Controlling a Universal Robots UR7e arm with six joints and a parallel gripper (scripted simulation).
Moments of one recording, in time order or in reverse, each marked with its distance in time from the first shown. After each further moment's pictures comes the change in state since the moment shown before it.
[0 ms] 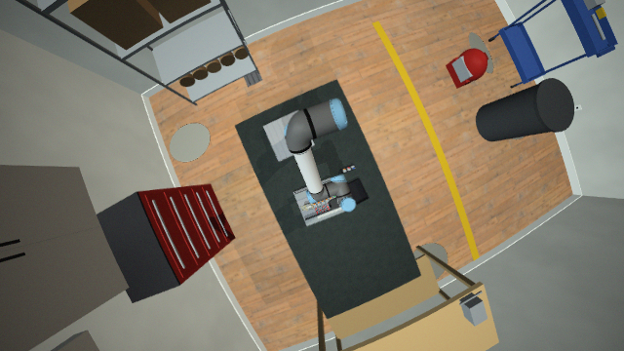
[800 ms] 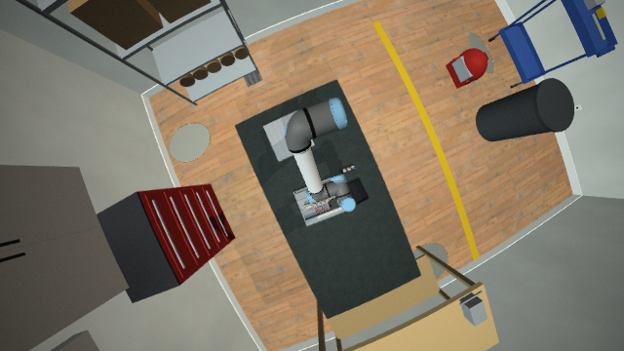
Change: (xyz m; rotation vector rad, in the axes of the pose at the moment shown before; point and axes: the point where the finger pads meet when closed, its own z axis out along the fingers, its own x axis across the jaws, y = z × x) arm 0.002 -0.001 -0.002 0.000 0.003 0.000
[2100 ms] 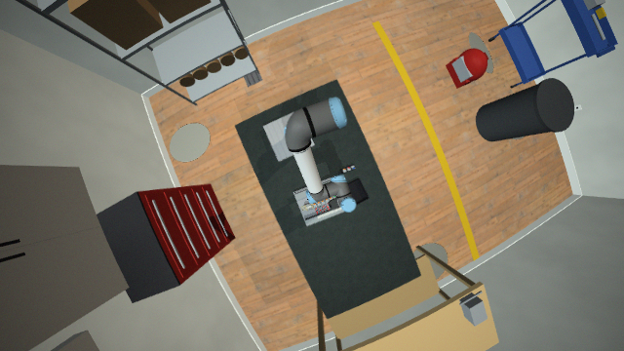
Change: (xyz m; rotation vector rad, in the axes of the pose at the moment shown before) arm -0.001 0.000 -0.006 0.000 0.000 0.000
